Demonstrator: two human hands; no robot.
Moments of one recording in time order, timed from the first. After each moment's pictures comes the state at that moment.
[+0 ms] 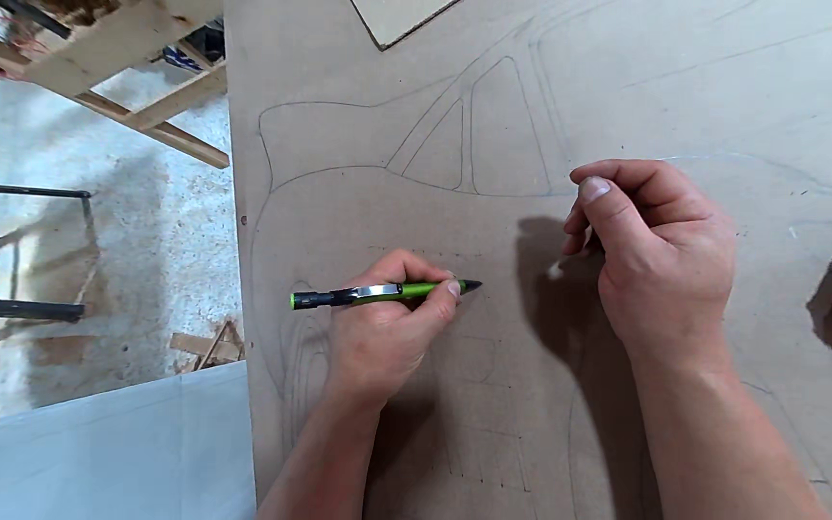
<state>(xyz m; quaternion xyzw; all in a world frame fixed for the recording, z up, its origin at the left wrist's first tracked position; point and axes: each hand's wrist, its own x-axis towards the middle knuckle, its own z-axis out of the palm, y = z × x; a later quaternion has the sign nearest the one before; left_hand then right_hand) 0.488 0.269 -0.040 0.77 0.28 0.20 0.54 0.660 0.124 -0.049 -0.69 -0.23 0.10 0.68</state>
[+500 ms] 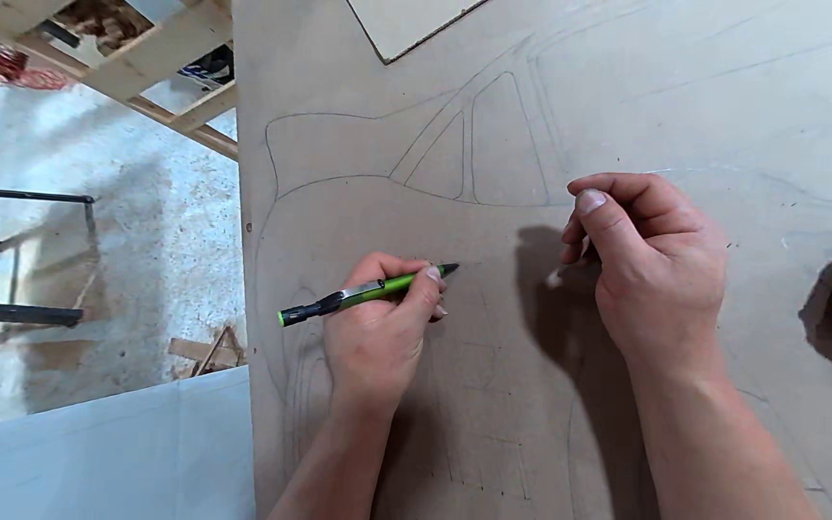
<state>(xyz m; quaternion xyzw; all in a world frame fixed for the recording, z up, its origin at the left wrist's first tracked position) 0.496 0.262 -0.042 0.72 0.36 0.27 0.52 0.661 0.124 -0.048 -0.69 -0.23 0.10 0.68</state>
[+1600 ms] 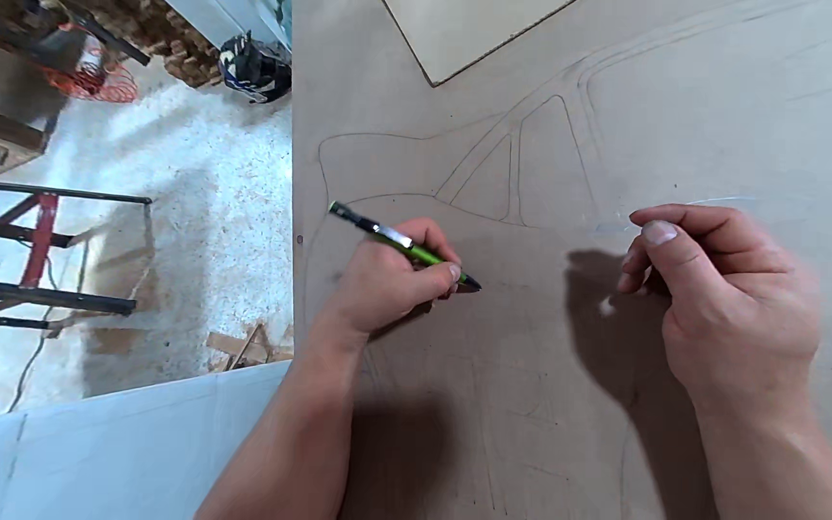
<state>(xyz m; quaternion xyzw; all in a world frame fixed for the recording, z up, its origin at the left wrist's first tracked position) 0.509 0.367 -0.039 0.78 0.14 0.08 0.60 0.661 0.121 -0.050 -0.69 -0.22 0.11 0.68</state>
